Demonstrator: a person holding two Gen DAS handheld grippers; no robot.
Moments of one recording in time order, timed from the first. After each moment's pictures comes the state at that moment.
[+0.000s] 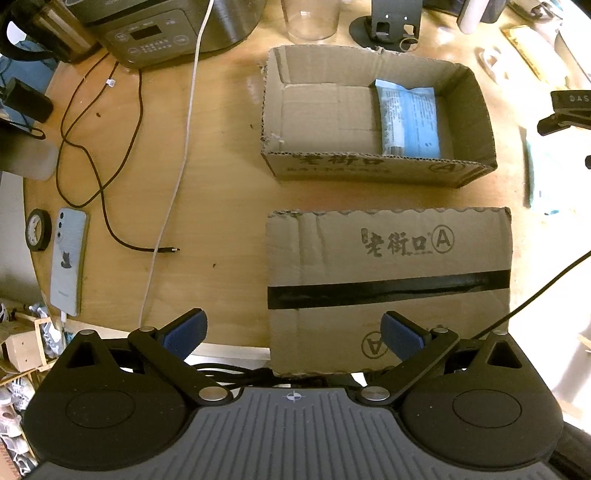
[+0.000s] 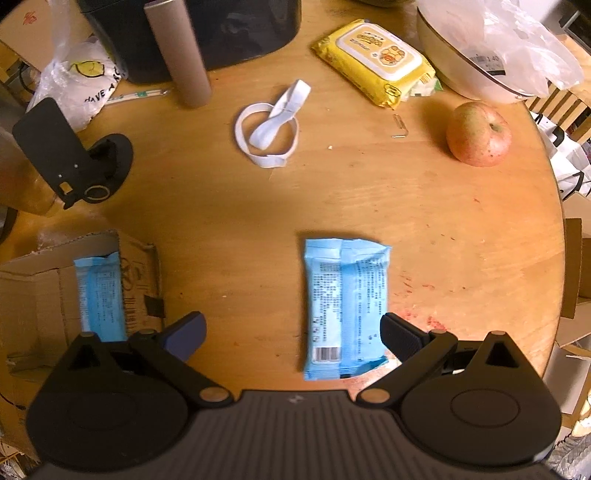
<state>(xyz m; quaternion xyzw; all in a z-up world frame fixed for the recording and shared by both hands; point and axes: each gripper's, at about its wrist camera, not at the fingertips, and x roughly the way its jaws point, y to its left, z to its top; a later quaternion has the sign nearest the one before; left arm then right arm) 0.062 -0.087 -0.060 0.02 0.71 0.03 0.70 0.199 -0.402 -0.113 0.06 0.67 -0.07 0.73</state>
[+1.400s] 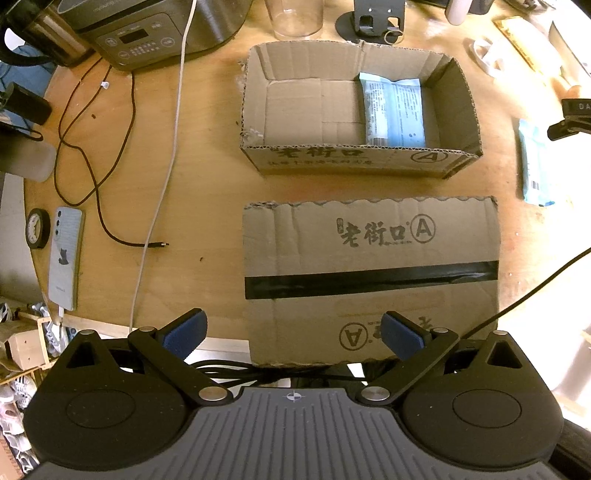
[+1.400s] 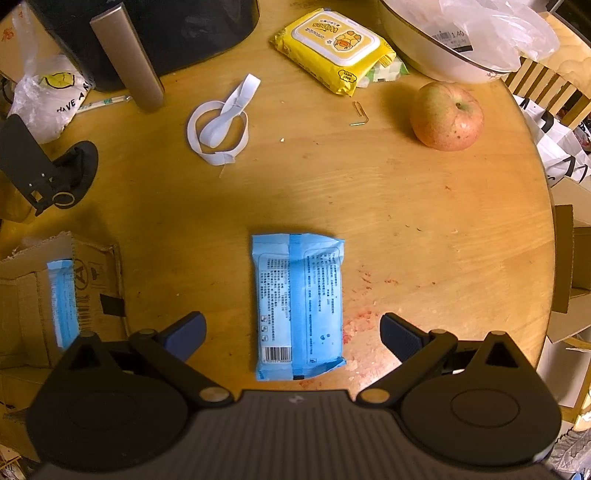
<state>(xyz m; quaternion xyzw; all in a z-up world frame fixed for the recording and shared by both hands) 0.057 -0.108 -0.059 0.03 0.71 0.03 0.70 0.188 -0.445 -0.122 0.07 0.67 -0.08 0.73</state>
